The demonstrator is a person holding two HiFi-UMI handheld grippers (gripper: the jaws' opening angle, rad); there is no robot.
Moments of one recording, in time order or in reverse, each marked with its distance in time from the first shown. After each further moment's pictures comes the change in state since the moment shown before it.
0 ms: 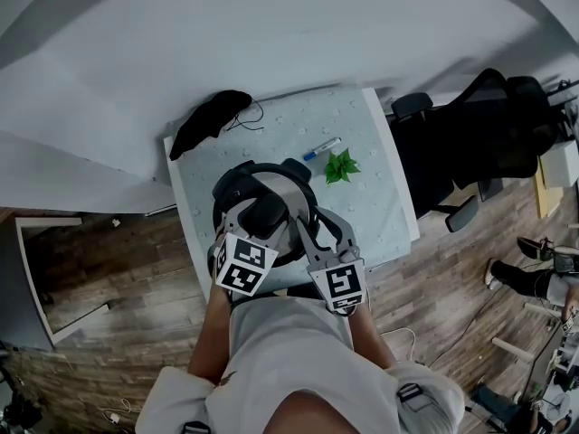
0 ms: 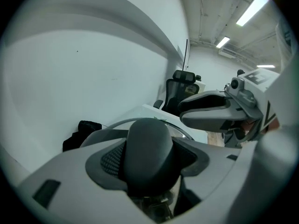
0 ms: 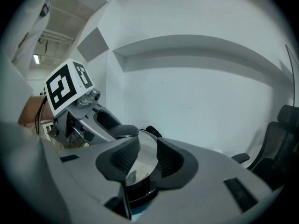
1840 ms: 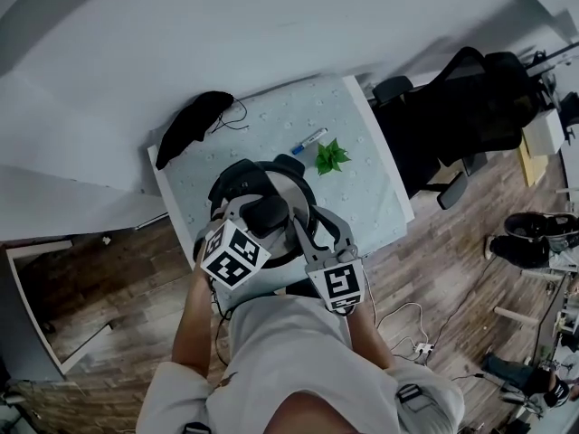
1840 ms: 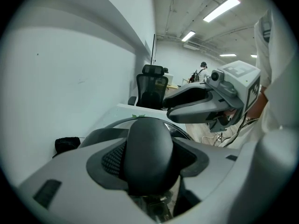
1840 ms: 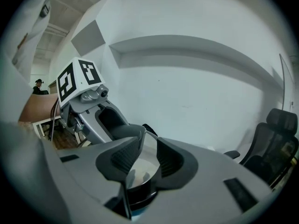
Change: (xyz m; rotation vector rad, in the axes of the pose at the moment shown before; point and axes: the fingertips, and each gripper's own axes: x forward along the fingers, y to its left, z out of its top) left arm -0.001 -0.011 -0.004 0.284 0.052 -0.324; right arm 0.000 0.012 -0.002 0.005 0.033 -0.113
